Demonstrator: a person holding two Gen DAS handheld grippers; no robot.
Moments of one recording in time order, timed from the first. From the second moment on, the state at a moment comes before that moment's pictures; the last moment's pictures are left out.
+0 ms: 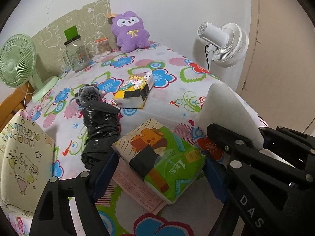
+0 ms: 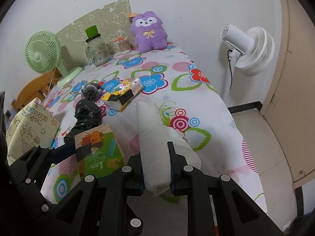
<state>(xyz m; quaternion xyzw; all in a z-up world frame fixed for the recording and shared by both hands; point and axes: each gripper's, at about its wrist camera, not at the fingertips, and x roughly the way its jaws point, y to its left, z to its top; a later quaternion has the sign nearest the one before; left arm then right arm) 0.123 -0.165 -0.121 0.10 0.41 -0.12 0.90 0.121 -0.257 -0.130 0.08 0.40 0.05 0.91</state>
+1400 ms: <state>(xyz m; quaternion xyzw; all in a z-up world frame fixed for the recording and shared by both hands) 0.062 -0.110 -0.017 0.08 0.33 -0.10 0.94 0.058 -0.204 -0.020 0.06 0.32 0.07 0.94</state>
